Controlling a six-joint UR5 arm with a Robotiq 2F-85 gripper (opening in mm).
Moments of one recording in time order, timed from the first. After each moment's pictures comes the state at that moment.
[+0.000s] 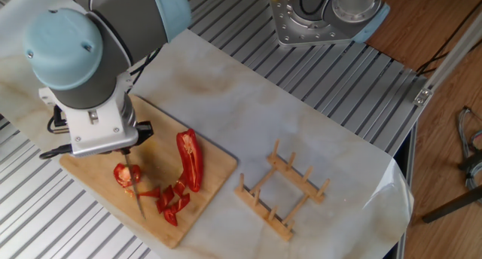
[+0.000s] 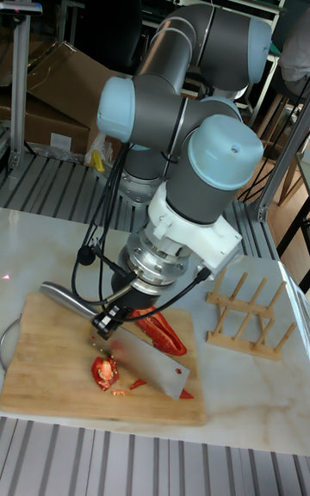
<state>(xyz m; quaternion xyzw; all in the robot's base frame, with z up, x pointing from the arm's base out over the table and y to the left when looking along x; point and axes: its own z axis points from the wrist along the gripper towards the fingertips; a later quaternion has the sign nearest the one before) 0.661 -0.042 0.089 0.48 -0.87 0.07 0.08</state>
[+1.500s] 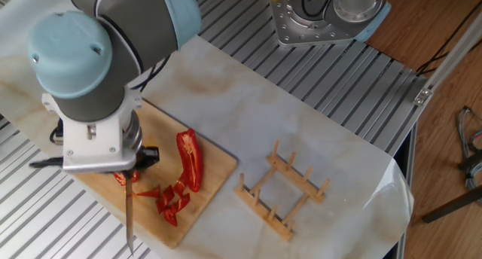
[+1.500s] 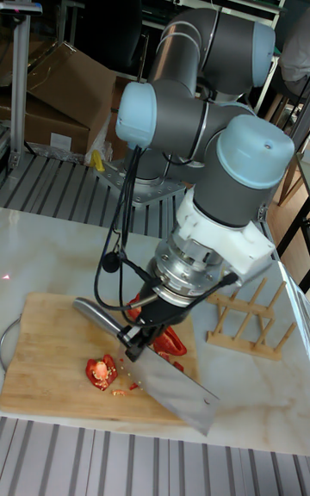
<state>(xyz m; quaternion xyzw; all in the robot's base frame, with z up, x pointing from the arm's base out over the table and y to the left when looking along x) 0.706 0.013 0.091 0.40 -0.91 0.06 0.01</state>
